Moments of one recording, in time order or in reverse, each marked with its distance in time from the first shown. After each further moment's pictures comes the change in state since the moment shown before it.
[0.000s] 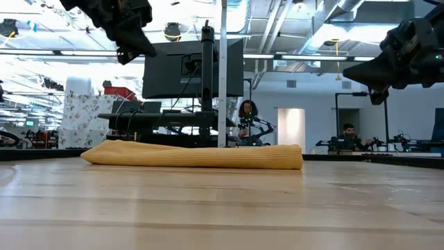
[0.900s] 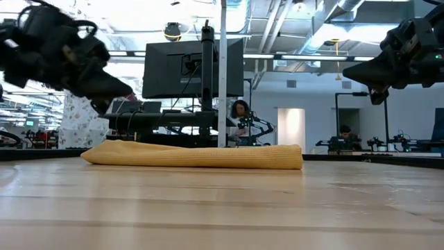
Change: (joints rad) left arm -0.071 -0.514 -0.873 0.822 -0.005 -0.154; right arm -0.001 0.000 -0.002 -0.001 -0.002 0.003
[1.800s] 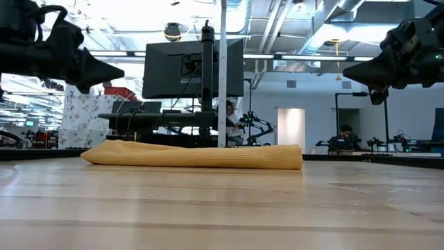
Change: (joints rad) left arm -0.013 -0.452 -0.005 -0.268 -0.357 0.169; right arm 0.000 0.000 0.000 0.003 -0.001 -0.001
